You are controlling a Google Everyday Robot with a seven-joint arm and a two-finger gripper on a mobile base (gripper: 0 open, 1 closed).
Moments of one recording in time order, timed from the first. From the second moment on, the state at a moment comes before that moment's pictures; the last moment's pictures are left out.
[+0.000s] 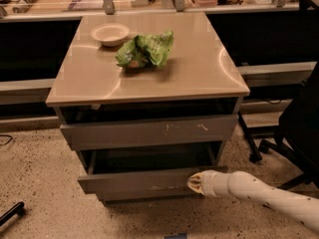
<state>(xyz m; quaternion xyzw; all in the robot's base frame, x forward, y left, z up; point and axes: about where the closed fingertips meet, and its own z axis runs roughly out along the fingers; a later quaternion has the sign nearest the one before) 0.541 -0.143 0.394 -0.68 0.62 0.02 0.38</state>
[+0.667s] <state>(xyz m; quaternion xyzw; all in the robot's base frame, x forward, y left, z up) 0.602 -0.142 0.393 -0.68 0.63 0.00 0.37</state>
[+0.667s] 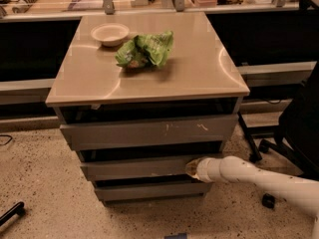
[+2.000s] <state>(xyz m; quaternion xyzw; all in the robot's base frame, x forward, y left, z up) 0.526 -0.136 0.427 -0.71 0.64 0.13 0.26</state>
